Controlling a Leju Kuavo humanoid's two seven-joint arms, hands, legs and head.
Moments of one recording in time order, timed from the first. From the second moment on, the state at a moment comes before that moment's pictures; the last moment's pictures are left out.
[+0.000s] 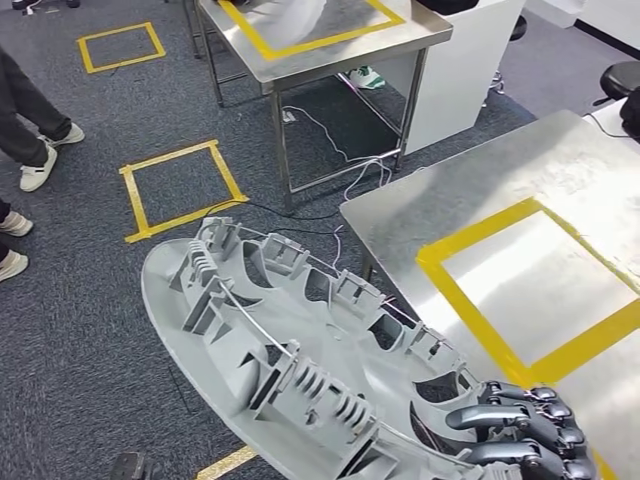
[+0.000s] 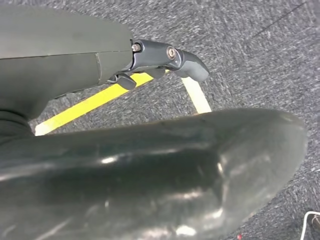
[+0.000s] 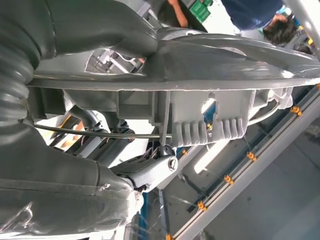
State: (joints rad) left arm -0.08 -0.09 1.31 -0.22 -1.17 -0.05 -0.50; right arm 0.38 -0.24 0.29 -2.33 0.49 -0.14 -0.69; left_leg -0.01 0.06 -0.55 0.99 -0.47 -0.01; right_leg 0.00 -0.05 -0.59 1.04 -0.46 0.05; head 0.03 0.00
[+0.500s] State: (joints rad) left arm -0.08 -0.10 1.31 -0.22 -1.17 -0.05 -0.50; right arm 0.43 -0.25 0.28 -2.34 0.60 -0.36 -0.67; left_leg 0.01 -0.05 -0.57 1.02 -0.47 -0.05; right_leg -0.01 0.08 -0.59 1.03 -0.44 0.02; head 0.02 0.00
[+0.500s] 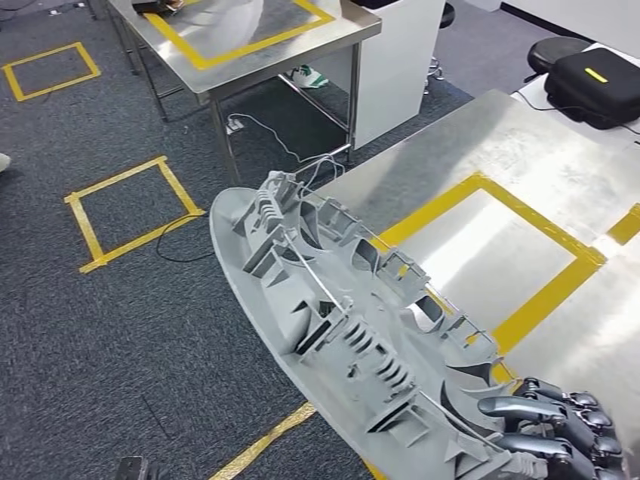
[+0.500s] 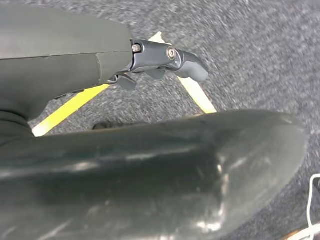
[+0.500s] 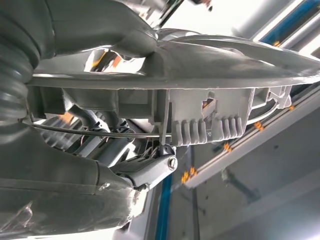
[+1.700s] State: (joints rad) left arm -0.09 -0.10 1.31 -0.22 -1.17 -0.07 -0.51; right arm 0.46 -0.32 0.22 -2.34 0.93 -0.64 -0.41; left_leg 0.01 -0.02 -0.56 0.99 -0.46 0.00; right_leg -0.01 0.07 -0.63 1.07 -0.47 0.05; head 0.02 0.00
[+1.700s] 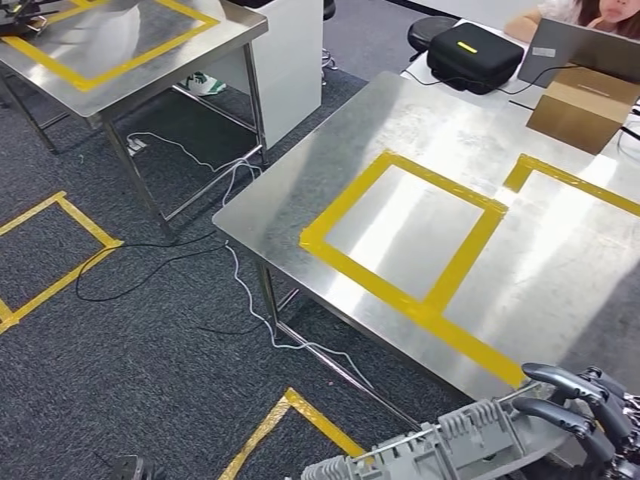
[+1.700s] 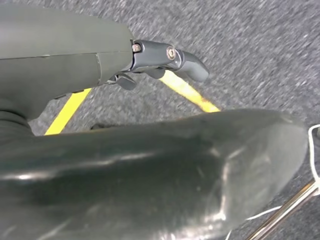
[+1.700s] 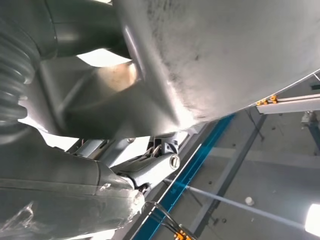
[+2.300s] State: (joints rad) left arm -0.08 -0.10 1.32 -0.22 -1.17 -0.08 -0.51; right arm 0.42 -0.33 0.21 -2.33 1.05 -0.68 -0.41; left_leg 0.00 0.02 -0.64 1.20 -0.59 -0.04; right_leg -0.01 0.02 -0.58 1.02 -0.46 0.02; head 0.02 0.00
